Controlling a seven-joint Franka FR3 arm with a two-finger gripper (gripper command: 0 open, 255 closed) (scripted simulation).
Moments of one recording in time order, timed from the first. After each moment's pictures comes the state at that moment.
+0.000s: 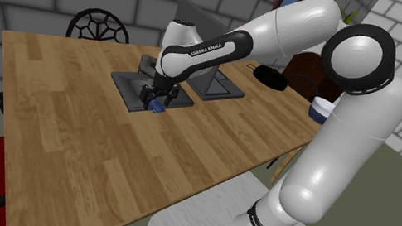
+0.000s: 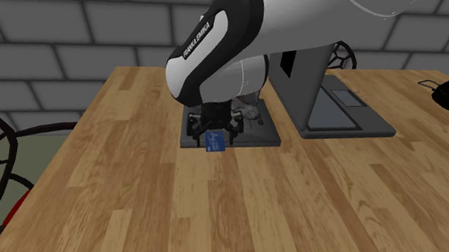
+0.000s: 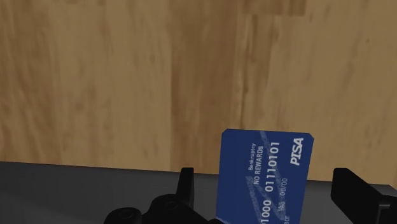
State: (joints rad) arm 0.02 0.14 0.12 -2.19 -0.04 2.35 0.29
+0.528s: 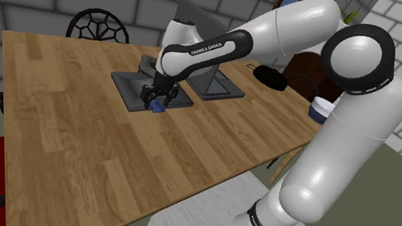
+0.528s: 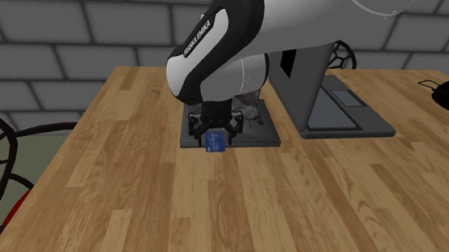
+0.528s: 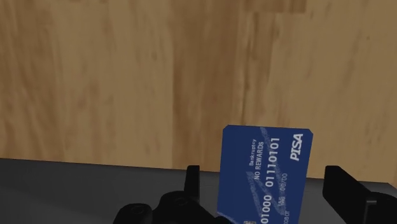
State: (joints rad) arm 0.01 0.14 0.12 -2.18 -0.04 2.35 0.29
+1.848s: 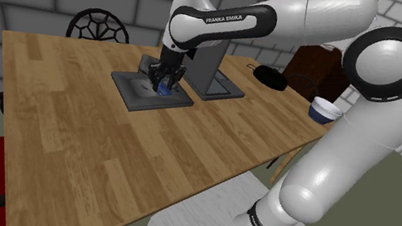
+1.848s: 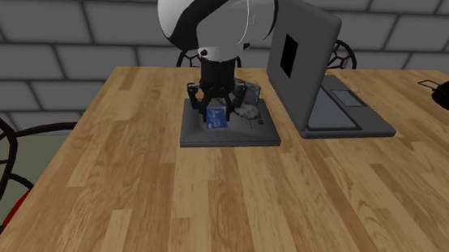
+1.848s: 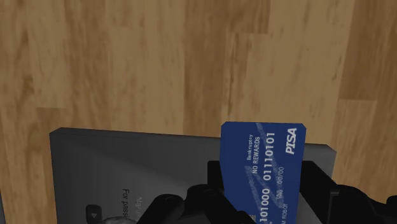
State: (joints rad) arm 0.01 0.02 0.12 -2.06 -0.01 2.10 0.27
